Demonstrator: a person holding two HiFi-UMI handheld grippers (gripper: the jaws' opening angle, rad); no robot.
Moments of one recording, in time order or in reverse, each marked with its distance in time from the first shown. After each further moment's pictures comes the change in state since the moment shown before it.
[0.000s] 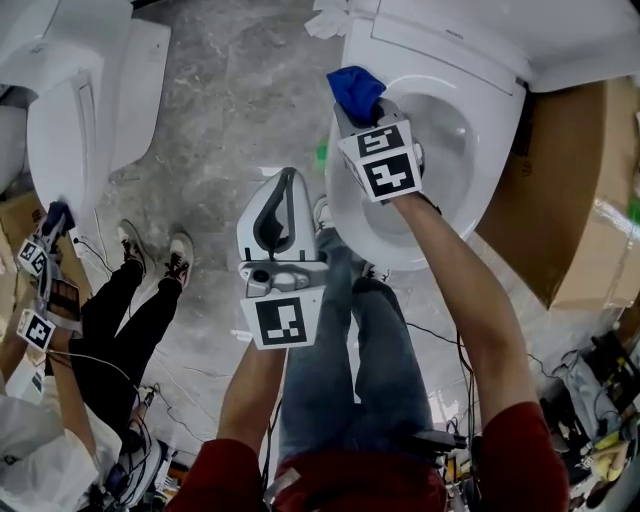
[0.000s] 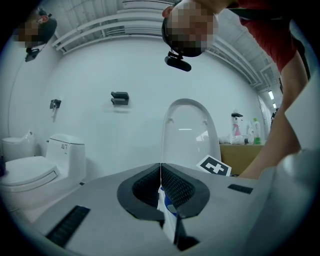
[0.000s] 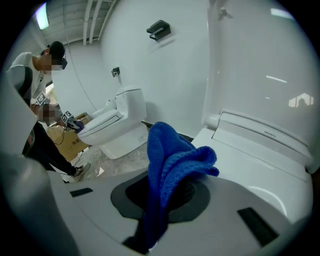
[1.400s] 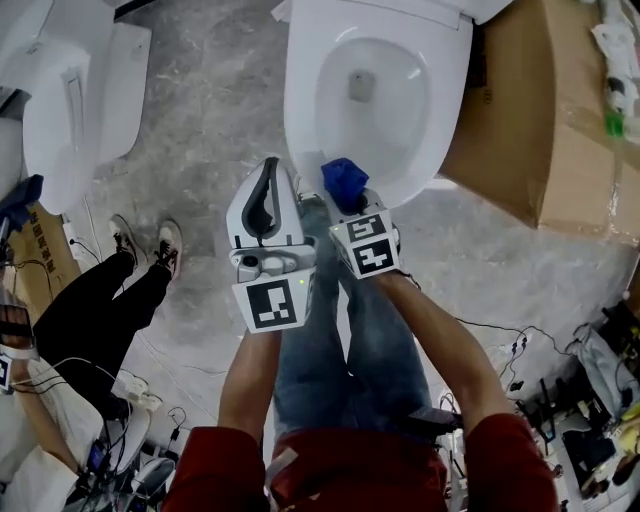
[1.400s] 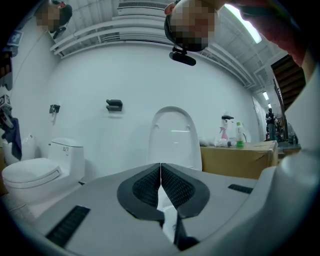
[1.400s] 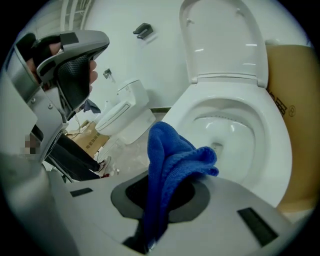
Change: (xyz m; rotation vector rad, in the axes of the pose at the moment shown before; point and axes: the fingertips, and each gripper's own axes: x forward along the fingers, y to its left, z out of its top) left arm -0.107 -0.090 0.005 0.013 -0.023 -0.024; right arm -0.174 0.122 -0.215 0.258 0.127 0.050
